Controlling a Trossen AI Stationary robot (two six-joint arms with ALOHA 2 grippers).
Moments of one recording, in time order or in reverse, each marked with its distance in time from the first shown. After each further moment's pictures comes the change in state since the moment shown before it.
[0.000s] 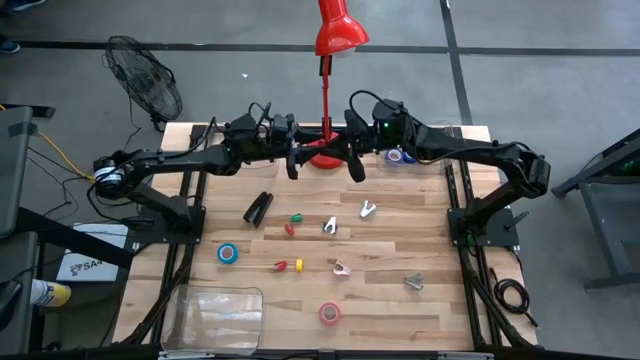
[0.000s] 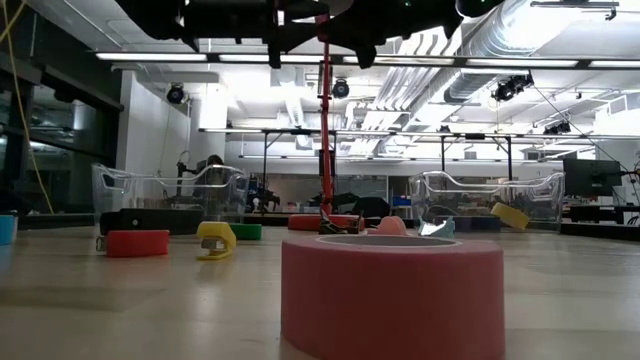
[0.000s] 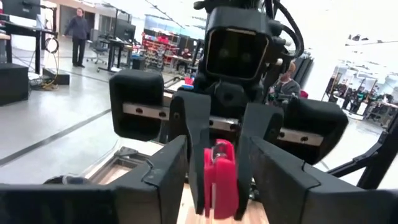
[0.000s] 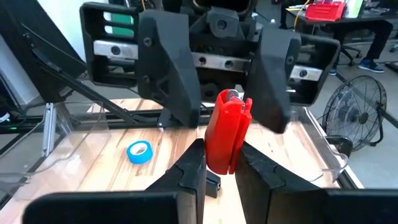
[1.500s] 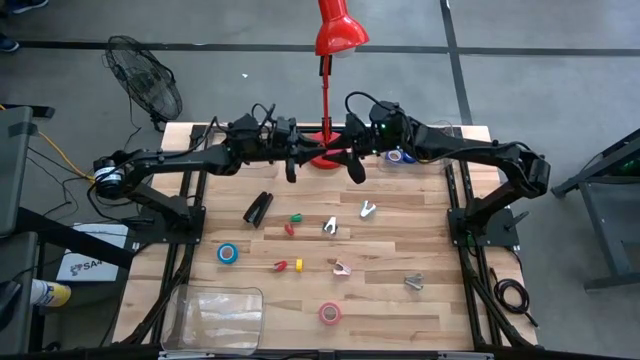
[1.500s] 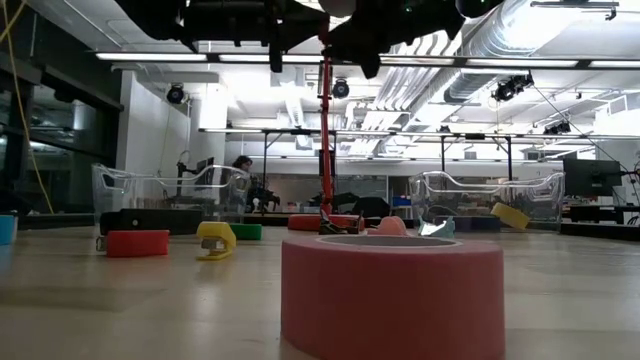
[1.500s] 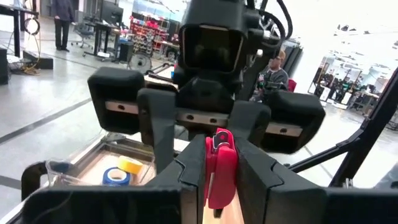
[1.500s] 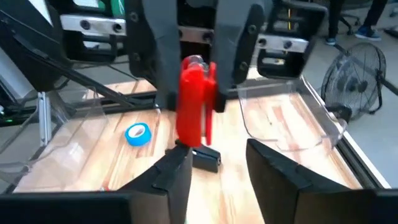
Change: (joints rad) left arm -0.001 0.000 0.000 -0.052 0.054 -0.014; right arm -0.002 0.000 0.001 -0.100 0.026 0.027
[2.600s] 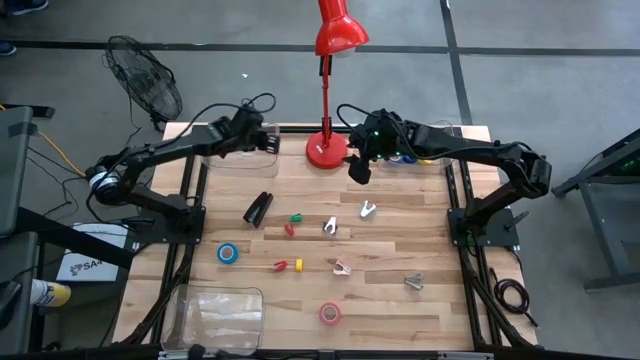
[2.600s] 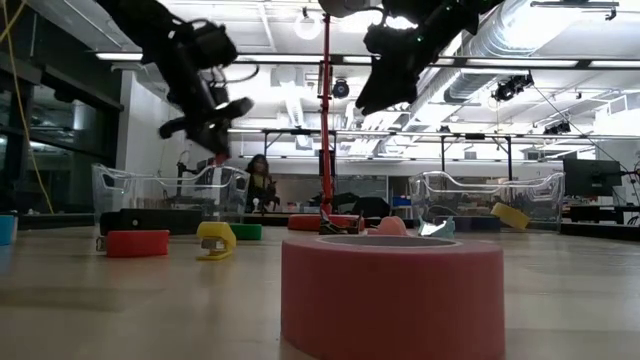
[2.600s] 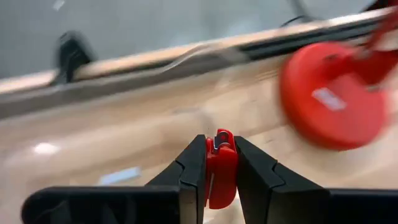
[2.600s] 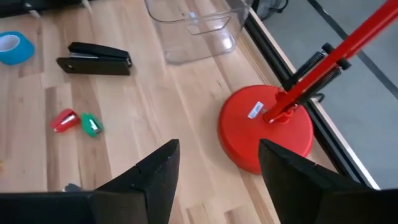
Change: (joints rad) left arm 0.319 -0.048 0.000 -1.010 -0.566 -0.275; right arm 0.000 -0.010 0.000 -0.394 0.393 -0.030
